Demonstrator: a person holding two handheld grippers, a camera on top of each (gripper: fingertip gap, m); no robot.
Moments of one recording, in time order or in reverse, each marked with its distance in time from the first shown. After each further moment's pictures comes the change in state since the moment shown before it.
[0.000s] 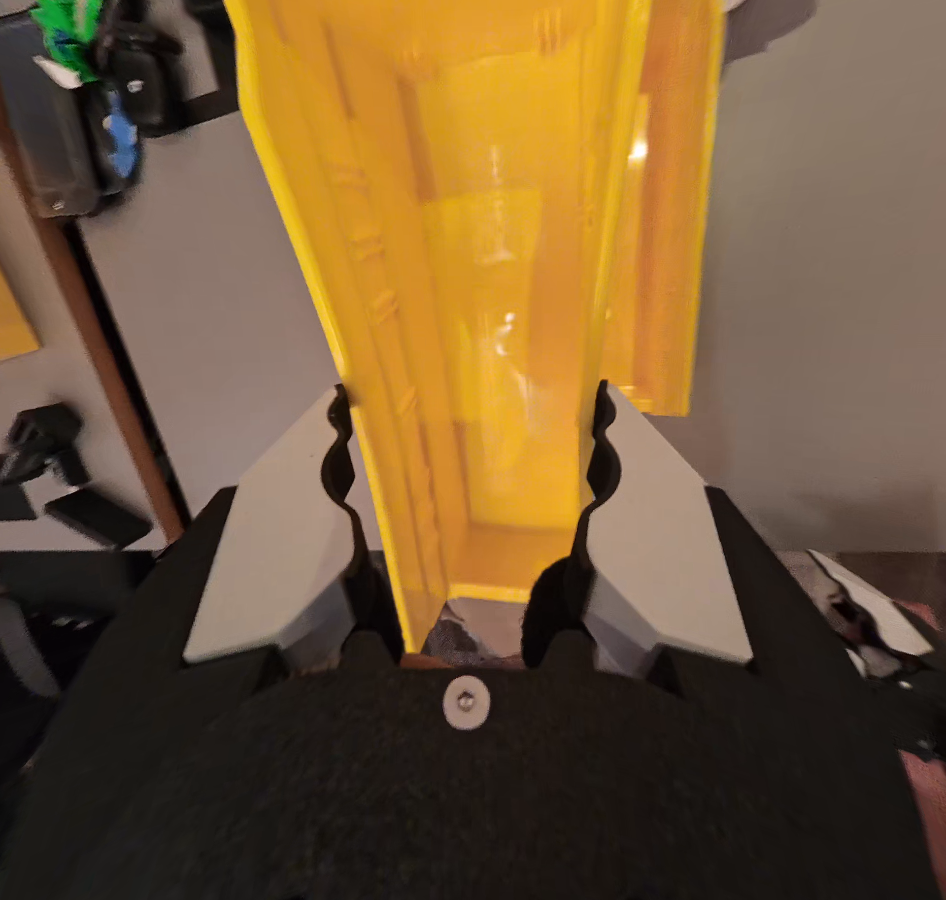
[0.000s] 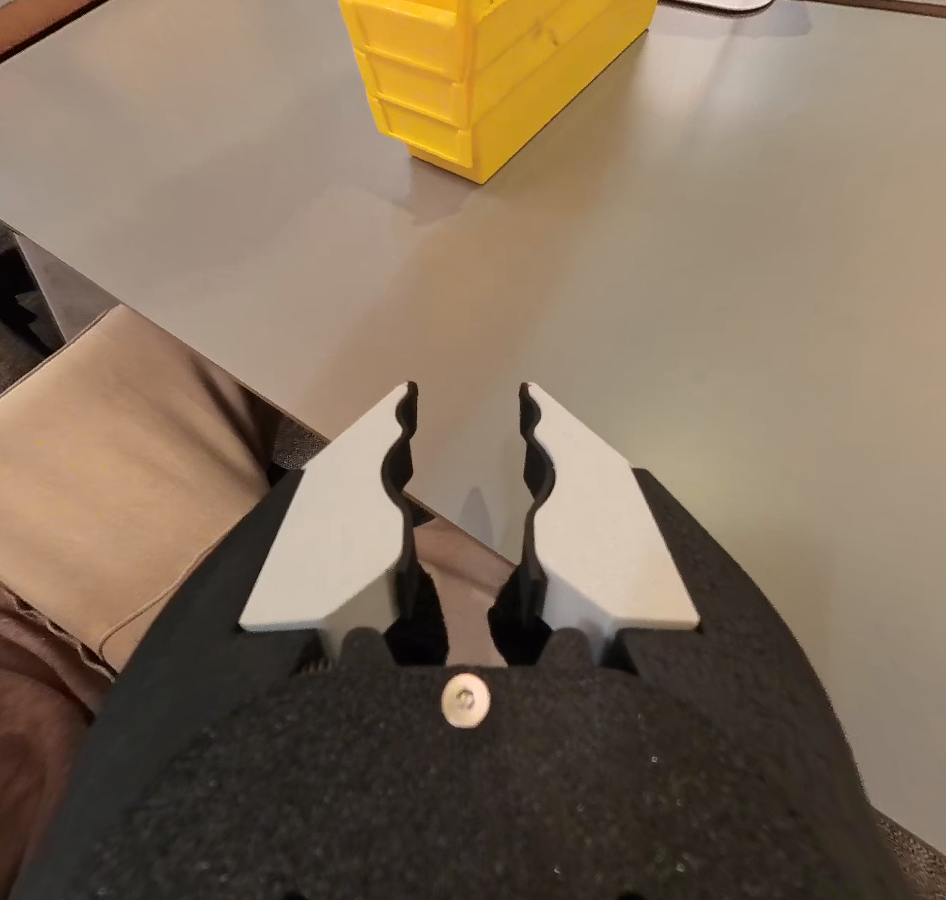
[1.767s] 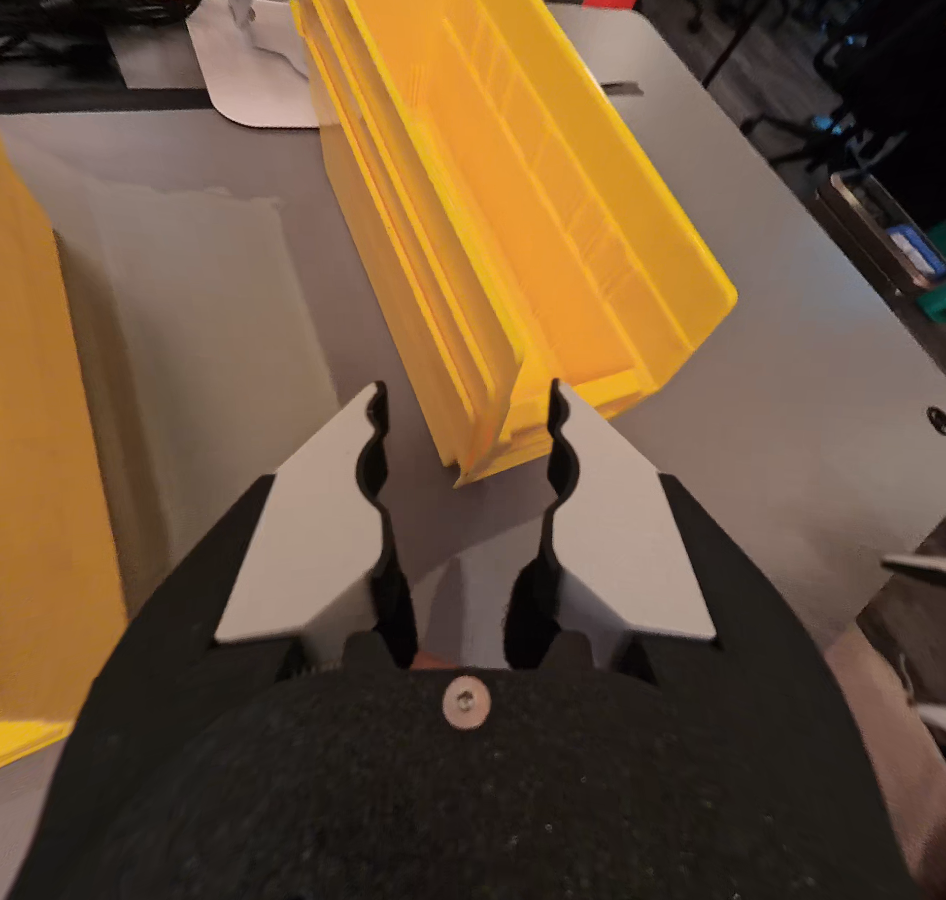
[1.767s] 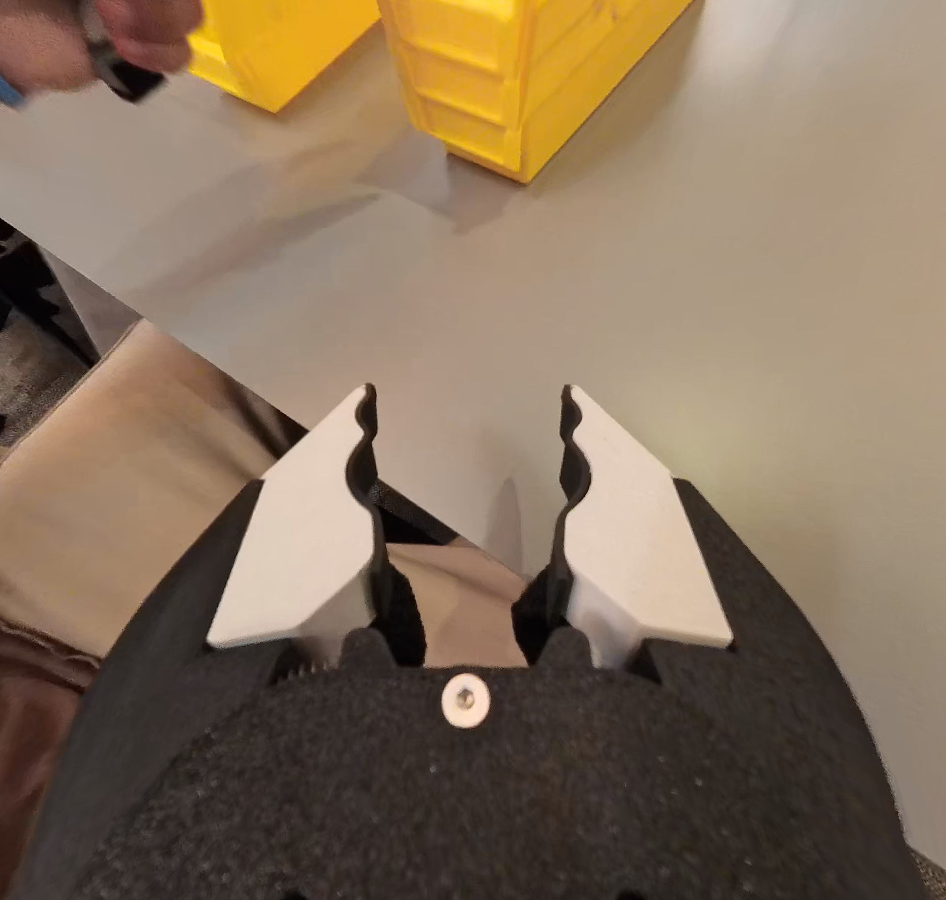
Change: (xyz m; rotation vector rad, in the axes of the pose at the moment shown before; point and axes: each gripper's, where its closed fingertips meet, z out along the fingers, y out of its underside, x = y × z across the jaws) left arm 0.071 0.101 0.175 0.666 0.599 0.007; right arm -0.030 -0.016 0.027 -0.073 -0.019 0.034
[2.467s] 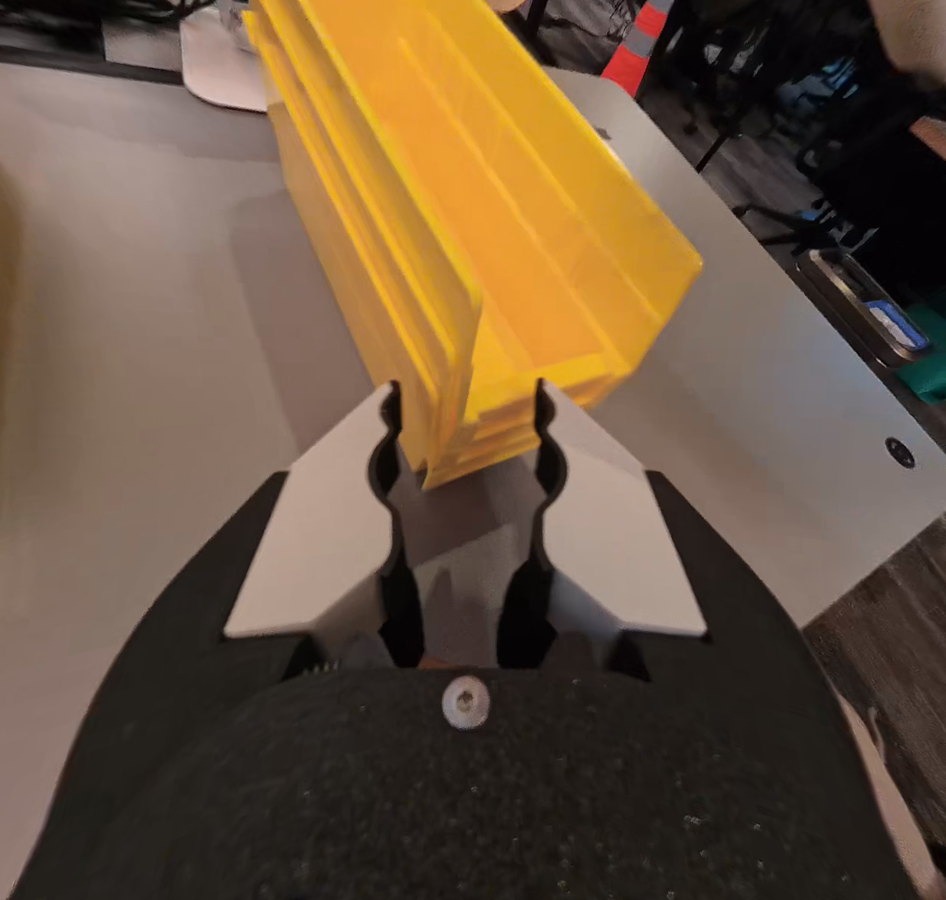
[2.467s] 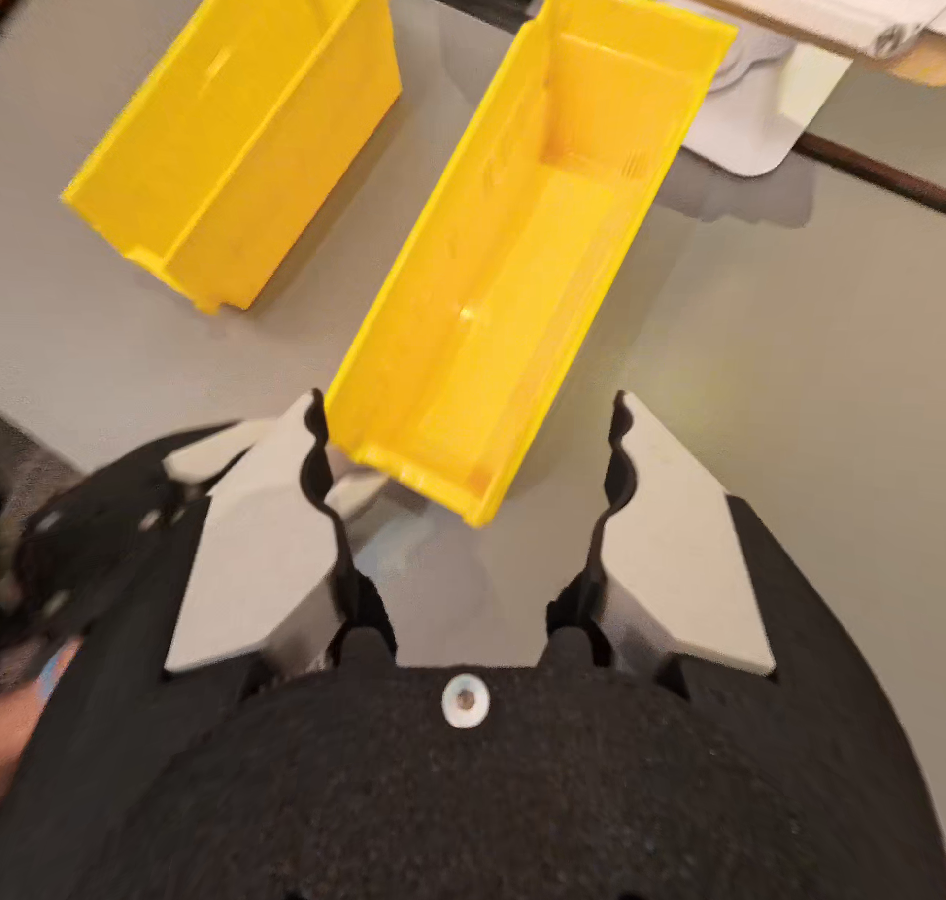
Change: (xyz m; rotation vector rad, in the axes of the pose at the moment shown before) left arm 0.065 0.042 -0.010 0.140 -0.054 -0.068; right arm 0.023 -0.216 0.080 -0.251 0.076 -0.002
